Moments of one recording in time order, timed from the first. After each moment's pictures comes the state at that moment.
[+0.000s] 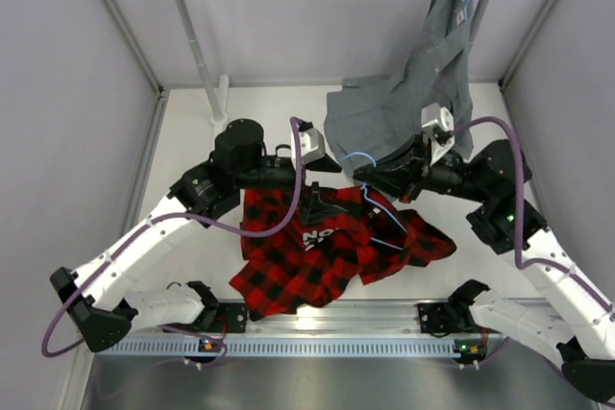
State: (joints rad) left arm -0.79 1.15 1.25 -0.33 0.72 0.10; right arm 0.63 0.85 1.03 0.03 -0.75 0.28
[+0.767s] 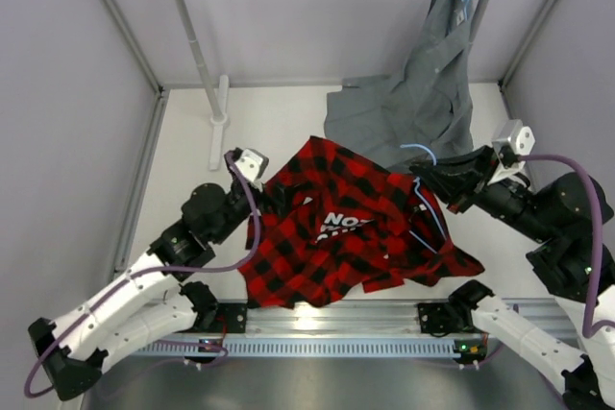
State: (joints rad) left arm -0.79 0.71 0.73 -0.06 -0.16 -0.02; right arm 0.56 0.63 1.18 -0.40 -0.40 0.09
